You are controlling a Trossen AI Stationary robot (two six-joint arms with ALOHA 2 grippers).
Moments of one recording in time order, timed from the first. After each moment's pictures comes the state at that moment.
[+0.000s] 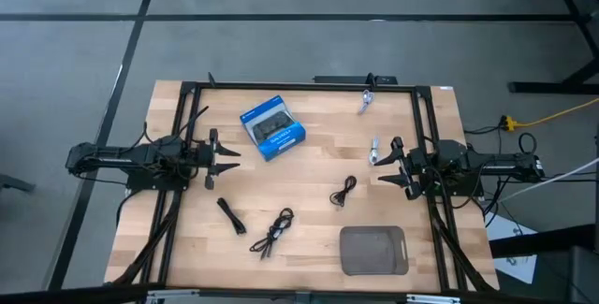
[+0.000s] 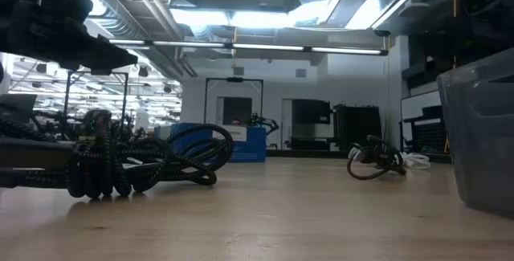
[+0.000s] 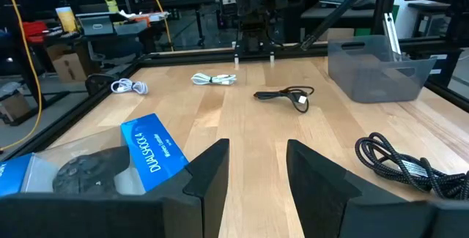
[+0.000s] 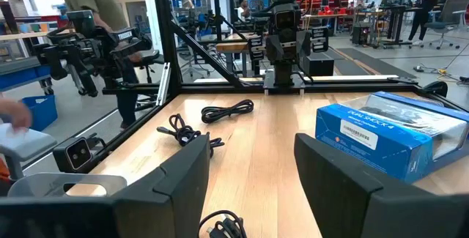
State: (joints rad) left arm 0.03 0.09 0.01 0.02 -0.04 0.06; right arm 0.02 0.04 0.01 0.05 -0.18 0.07
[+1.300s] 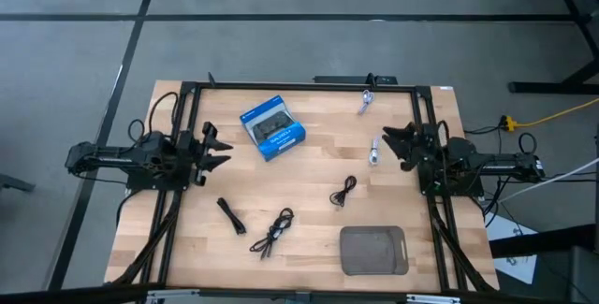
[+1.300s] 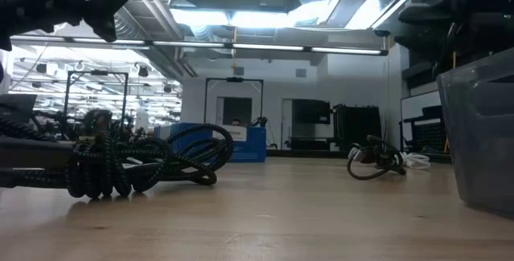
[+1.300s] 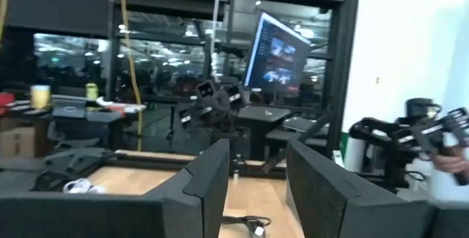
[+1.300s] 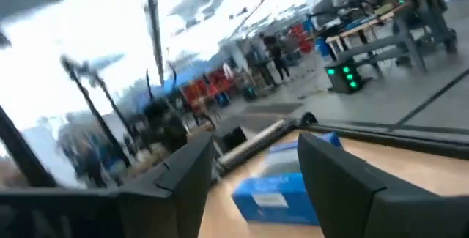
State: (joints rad) left arm 0.02 0.10 0.01 0.44 0.03 -0.13; right arm 0.01 0.04 0.01 0.29 0.40 0.46
